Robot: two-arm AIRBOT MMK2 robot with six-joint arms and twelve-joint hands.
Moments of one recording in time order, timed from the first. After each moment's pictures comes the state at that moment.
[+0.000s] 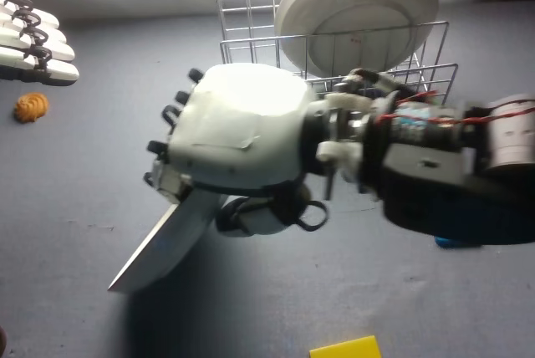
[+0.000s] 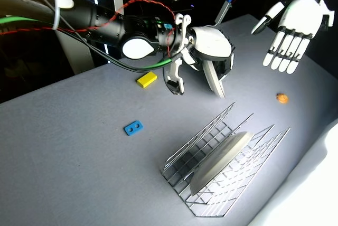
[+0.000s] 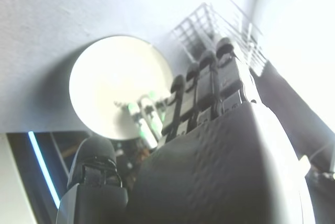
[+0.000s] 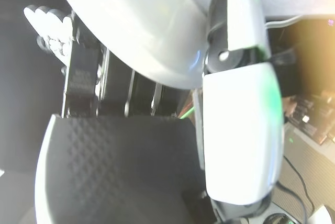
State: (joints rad) left arm 0.40 -0.88 1.74 1.78 -1.17 -0.35; right arm -0.47 -1.34 0.98 -0.05 0.34 -1.19
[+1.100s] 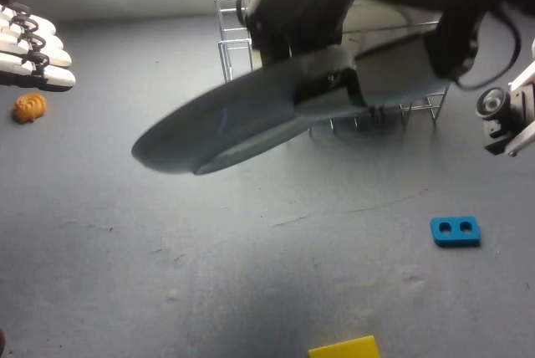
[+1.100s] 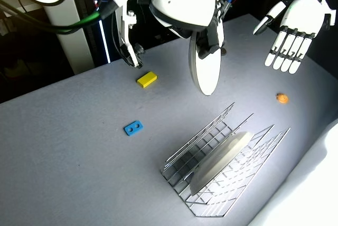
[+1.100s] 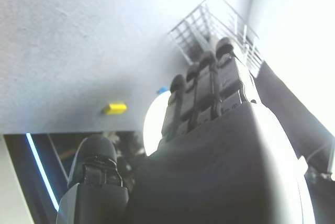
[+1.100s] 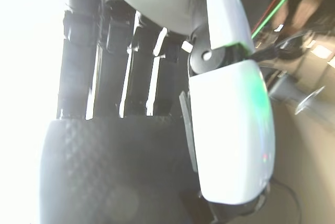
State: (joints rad) left arm 0.39 -0.87 1.74 1.78 -1.17 -0.36; right arm -0.19 -0.91 0.74 -0.14 0.19 -0.61
